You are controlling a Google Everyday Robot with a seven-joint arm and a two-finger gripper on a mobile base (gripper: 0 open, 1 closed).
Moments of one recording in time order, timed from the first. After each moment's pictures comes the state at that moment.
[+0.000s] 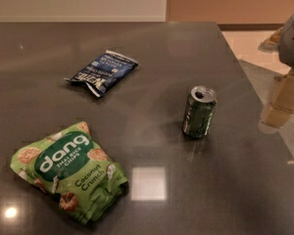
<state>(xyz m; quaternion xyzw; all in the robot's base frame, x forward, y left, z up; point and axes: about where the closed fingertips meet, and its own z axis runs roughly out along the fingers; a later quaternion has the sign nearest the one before) 0.438 -0.217 0.976 -0.60 0.78 -0.03 0.16</state>
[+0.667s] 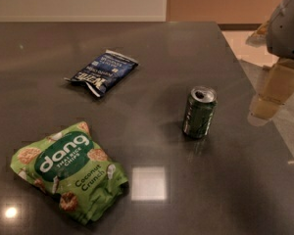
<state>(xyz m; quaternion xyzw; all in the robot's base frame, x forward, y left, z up) 0.443 -0.194 0.987 -0.62 0.77 -0.01 0.16</state>
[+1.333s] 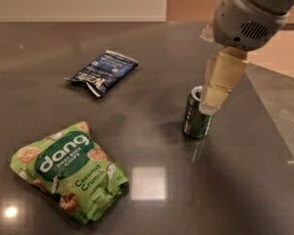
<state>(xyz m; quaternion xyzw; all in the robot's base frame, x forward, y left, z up) 0.463 -0.114 0.990 -0.65 0.74 0.02 0.17</state>
